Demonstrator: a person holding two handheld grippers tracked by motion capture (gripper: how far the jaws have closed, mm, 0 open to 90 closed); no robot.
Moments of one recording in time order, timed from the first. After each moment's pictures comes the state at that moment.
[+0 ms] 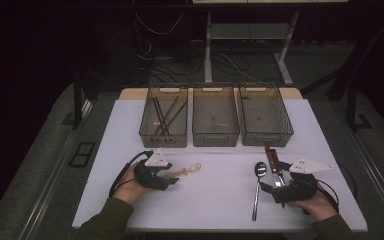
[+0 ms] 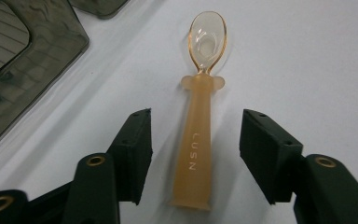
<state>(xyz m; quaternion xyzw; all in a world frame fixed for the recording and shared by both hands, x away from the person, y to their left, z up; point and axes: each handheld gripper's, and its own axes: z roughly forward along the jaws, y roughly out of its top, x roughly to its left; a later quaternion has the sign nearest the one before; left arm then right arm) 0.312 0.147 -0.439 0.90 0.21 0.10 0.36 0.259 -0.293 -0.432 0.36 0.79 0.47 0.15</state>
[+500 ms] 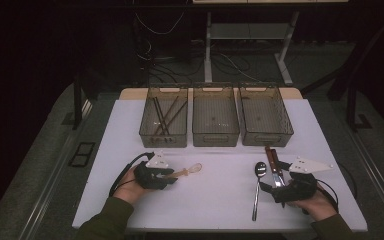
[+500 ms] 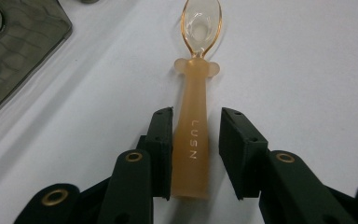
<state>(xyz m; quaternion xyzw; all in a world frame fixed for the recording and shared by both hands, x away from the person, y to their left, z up) 0.313 0.149 -0.444 0.91 0.20 0.08 0.35 0.259 -0.292 -0.432 0.36 0.79 0.47 0.15</state>
